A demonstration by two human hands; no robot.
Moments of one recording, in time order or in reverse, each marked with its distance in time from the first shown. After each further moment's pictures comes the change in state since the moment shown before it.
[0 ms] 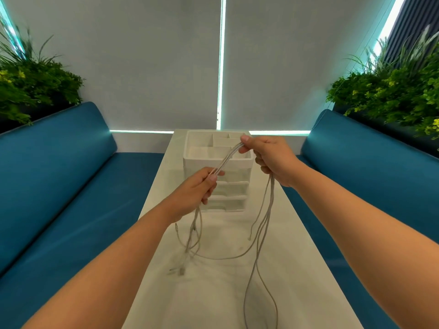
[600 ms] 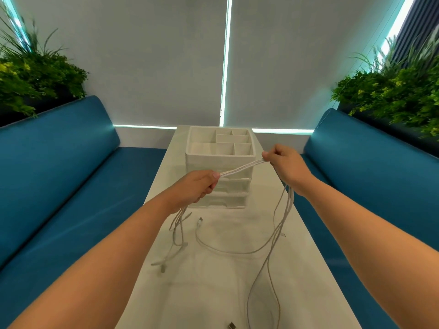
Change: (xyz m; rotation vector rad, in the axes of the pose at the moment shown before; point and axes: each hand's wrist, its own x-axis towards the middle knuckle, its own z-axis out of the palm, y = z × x) left_hand 0.001 0.003 -0.009 0.108 -0.077 -0.102; right_hand 0.003 0.045 -0.020 -0.313 0.149 0.026
